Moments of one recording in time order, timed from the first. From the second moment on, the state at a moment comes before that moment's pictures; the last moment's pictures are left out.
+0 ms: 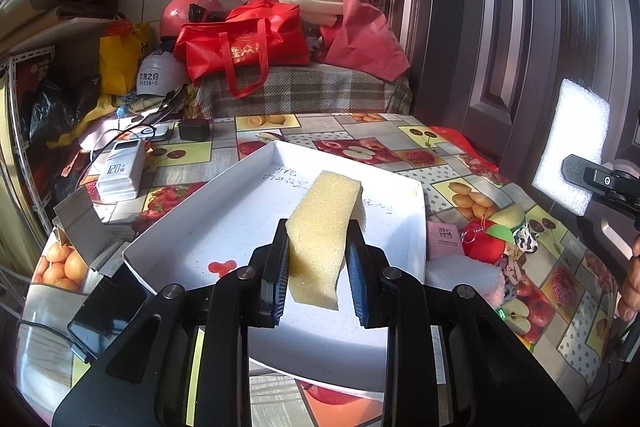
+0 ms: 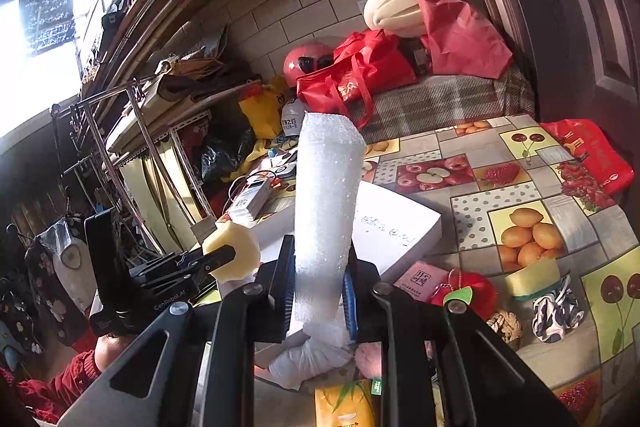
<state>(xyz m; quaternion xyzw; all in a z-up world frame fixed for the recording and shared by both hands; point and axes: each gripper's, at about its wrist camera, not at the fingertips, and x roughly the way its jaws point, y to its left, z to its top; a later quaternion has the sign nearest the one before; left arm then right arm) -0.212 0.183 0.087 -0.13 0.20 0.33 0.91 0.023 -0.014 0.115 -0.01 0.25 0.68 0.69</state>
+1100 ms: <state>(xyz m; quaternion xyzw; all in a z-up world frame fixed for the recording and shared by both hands) -0.199 0.268 0.045 -0.20 0.18 0.44 0.86 -0.016 0.108 0.059 -0.12 0.31 0.65 0.68</state>
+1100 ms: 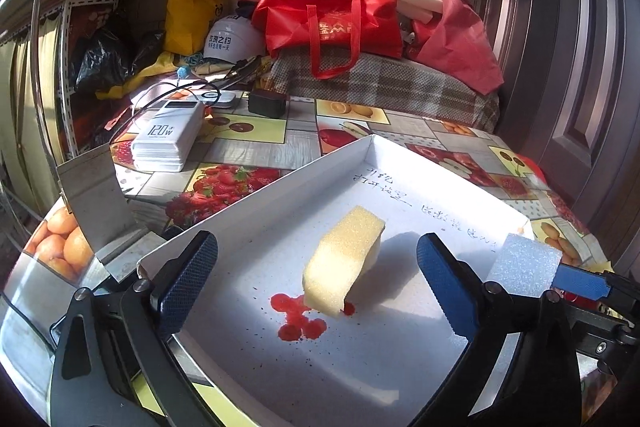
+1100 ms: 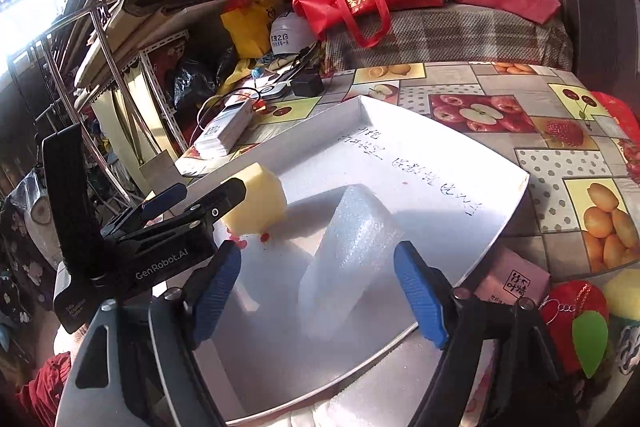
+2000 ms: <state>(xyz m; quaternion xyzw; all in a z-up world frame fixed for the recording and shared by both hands) -0.211 0.228 0.052 -0.21 0.13 0.36 0.90 -0.034 0.011 0.040 -0.21 0.25 0.71 0.63</state>
